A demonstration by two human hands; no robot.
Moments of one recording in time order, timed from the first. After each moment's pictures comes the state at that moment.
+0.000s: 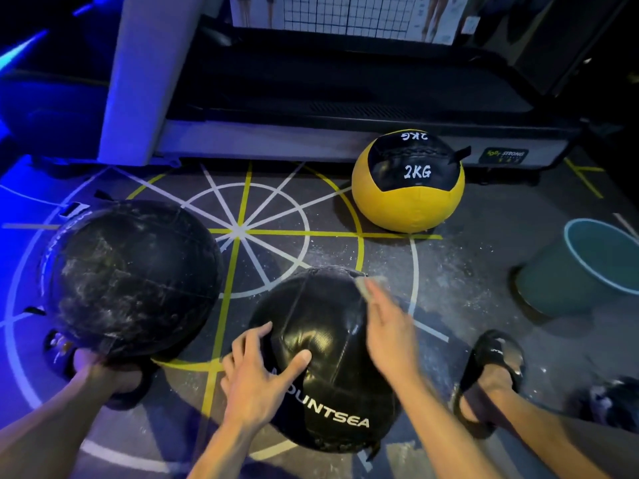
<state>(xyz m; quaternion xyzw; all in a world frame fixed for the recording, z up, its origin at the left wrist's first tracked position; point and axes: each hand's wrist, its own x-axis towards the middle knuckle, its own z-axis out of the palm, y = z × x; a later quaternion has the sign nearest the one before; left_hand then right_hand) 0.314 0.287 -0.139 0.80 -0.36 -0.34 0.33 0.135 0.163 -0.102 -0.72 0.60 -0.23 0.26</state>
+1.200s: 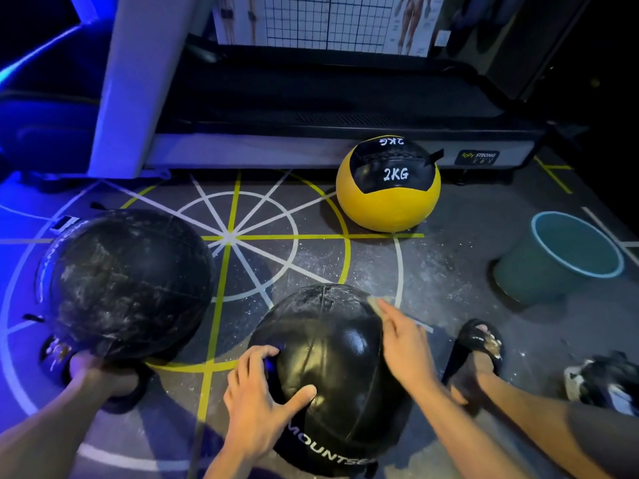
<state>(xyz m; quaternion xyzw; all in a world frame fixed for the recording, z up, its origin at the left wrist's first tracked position) 0.284 0.331 -0.154 0.77 -0.44 -0.28 0.35 0.075 0.185 -0.106 -0.68 0.64 -0.21 0.29</state>
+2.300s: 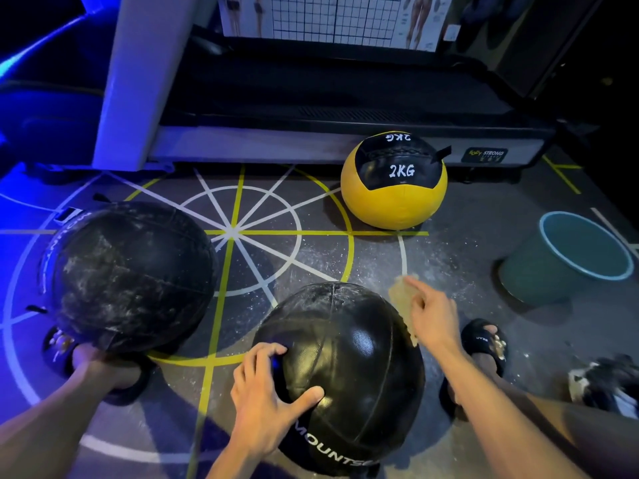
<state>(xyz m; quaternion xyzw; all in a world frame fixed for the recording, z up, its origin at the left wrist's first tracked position) 0.280 0.331 -0.165 0.76 -0.45 -0.30 0.36 0.047 0.131 -0.104 -0.66 0.69 -0.20 0.24</state>
